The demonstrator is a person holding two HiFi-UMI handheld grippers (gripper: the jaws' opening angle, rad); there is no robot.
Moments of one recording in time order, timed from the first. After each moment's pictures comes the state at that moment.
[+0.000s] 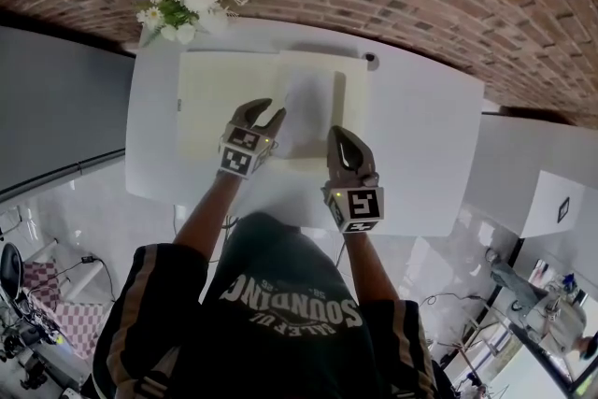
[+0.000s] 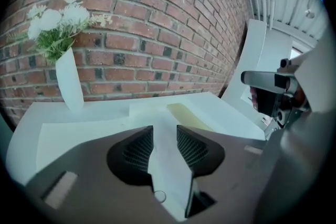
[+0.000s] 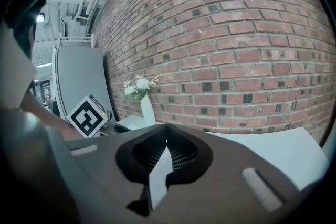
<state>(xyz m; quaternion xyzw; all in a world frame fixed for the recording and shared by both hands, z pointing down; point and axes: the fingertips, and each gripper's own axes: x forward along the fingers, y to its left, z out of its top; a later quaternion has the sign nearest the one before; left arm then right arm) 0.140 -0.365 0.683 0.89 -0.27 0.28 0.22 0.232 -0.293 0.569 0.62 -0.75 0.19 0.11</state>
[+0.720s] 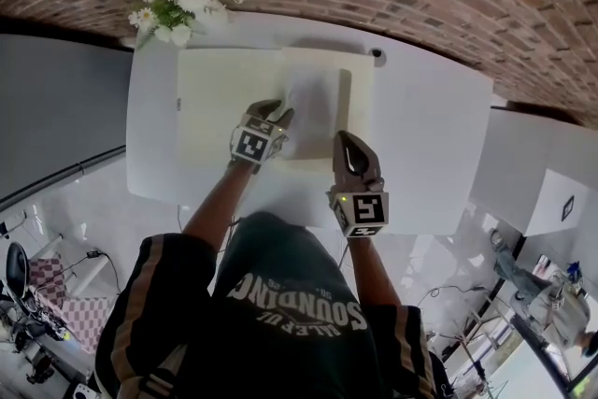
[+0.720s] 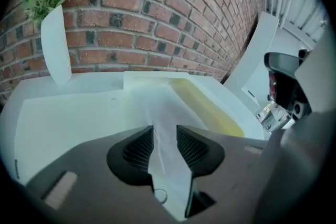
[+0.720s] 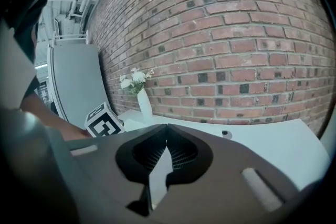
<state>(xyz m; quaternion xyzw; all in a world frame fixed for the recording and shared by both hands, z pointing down) 0.155 -0.358 0.756 0.86 -0.23 0.35 0.28 0.239 -0.292 0.589 0.63 -0.74 0.22 0.11</state>
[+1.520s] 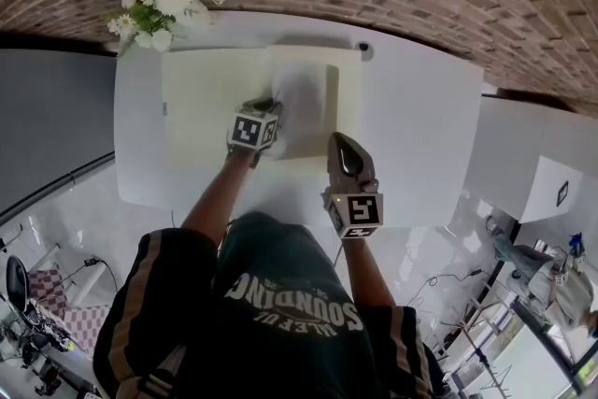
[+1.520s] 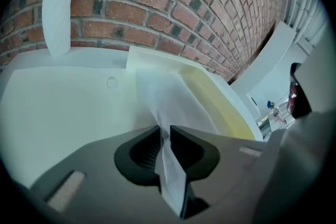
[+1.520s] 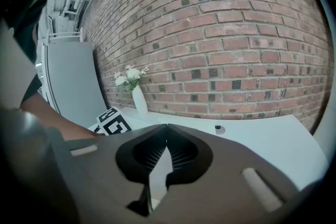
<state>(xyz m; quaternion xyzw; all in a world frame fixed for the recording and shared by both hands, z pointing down) 0.160 -0.362 0.802 0.82 -0.25 0.37 0.36 0.249 -0.279 0.603 0.64 -0.72 0.23 0.13</state>
